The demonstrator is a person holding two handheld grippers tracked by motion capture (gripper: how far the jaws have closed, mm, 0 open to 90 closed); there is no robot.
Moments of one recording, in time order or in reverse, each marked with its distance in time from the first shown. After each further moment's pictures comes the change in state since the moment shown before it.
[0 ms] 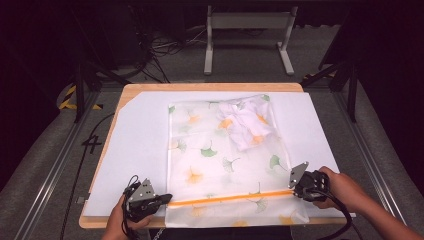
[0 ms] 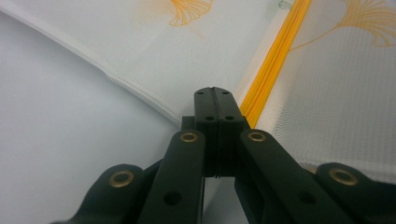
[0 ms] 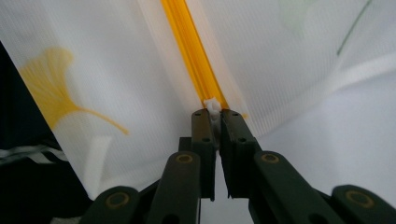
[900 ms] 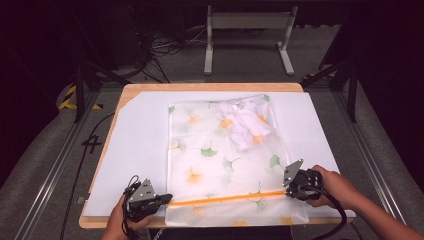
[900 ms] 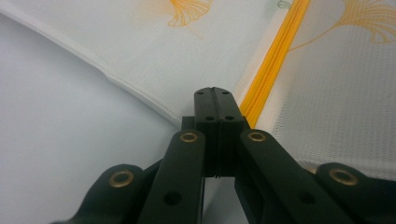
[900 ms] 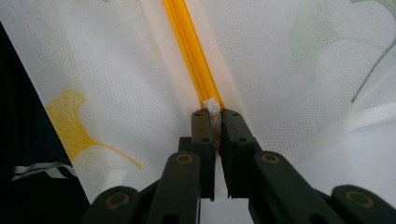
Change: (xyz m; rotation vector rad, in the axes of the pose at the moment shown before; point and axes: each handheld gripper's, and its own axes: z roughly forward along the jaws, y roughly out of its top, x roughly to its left) left arm -0.001 0.001 0.001 0.001 0.001 0.008; right arm 0.000 0.017 0.003 -0.038 0.045 -0.016
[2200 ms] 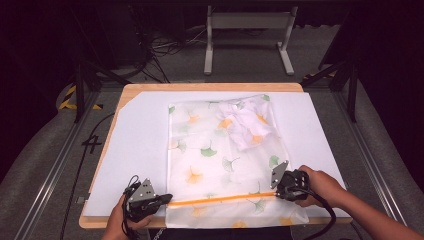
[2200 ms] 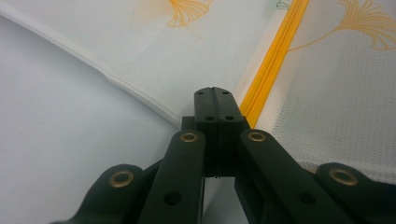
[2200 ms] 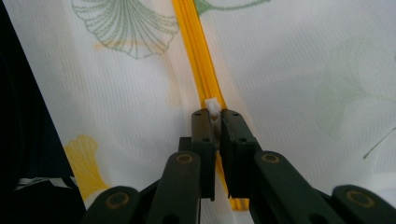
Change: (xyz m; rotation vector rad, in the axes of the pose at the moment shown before) left arm 0.000 0.000 0.000 -0.002 -0.003 0.000; right arm 0.005 0.026 0.011 0.020 0.022 -0.065
